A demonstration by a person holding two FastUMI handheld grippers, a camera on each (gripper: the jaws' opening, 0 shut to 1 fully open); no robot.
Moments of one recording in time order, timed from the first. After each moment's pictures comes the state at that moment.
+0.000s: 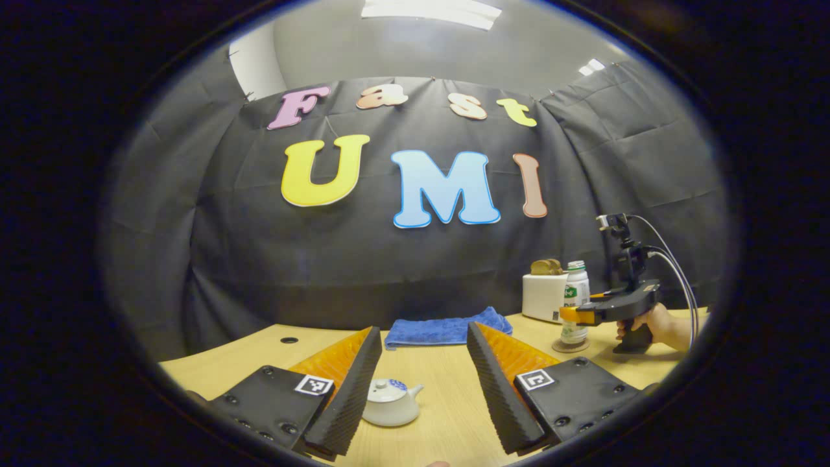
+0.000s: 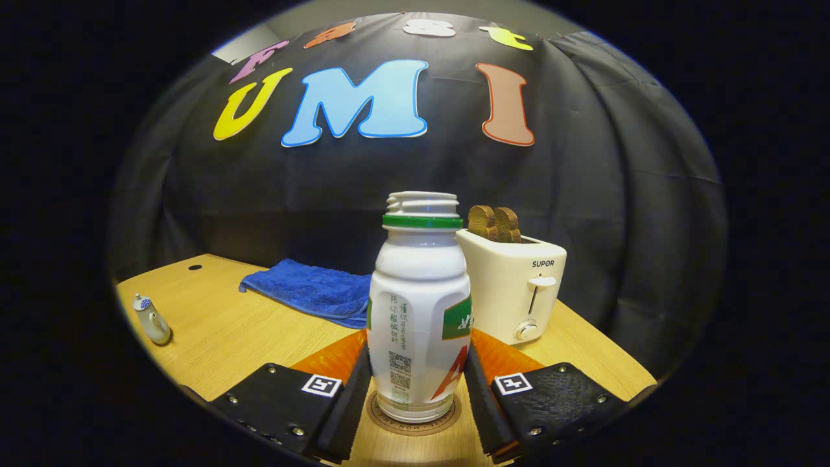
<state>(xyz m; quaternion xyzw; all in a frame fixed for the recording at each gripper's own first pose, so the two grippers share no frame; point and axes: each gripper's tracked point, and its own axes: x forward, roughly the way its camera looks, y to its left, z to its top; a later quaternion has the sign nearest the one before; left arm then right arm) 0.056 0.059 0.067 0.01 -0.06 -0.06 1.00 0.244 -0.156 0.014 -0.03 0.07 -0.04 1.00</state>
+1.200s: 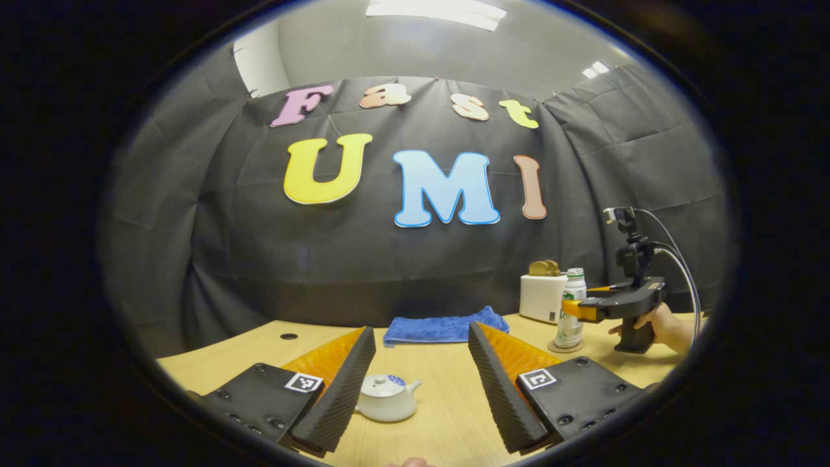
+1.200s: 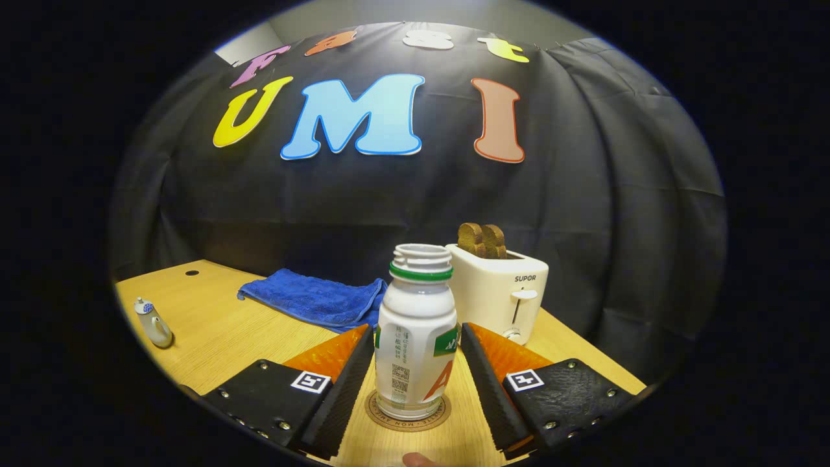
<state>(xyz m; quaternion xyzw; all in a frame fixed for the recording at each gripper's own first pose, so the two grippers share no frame) 0.043 0.059 0.069 0.00 -0.06 -0.06 1.00 0.214 -0.162 0.042 -0.05 0.04 -0.07 1.00</state>
